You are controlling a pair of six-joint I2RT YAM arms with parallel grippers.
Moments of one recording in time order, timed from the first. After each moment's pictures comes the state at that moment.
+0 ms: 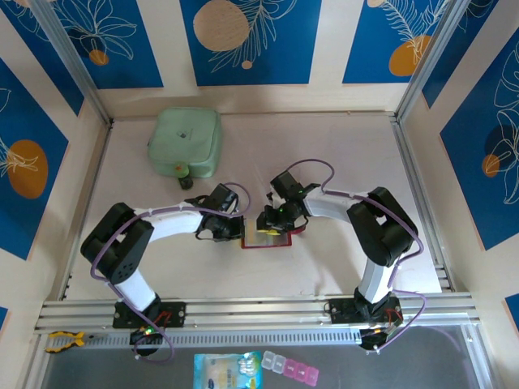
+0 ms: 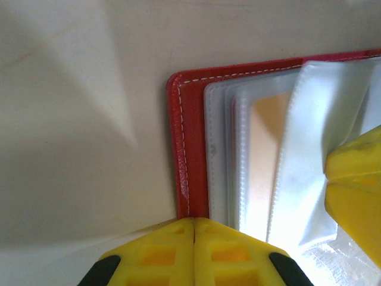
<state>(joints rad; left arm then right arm) -0.67 1.66 0.84 -0.33 0.31 -0.73 0.63 1.78 0.99 -0.43 -0.49 0.70</state>
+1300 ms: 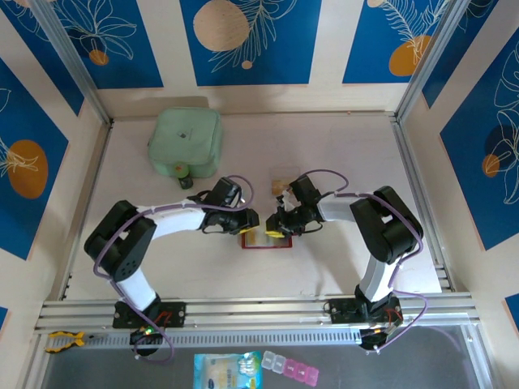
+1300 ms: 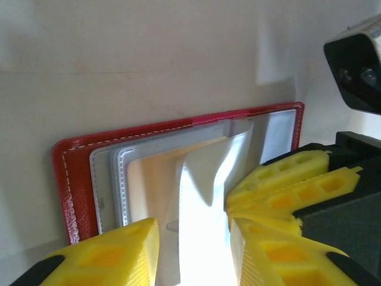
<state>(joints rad) -0.67 1.69 0.88 -0.17 0.41 -0.88 0.50 1.77 0.81 -0.18 -0.77 0.69</state>
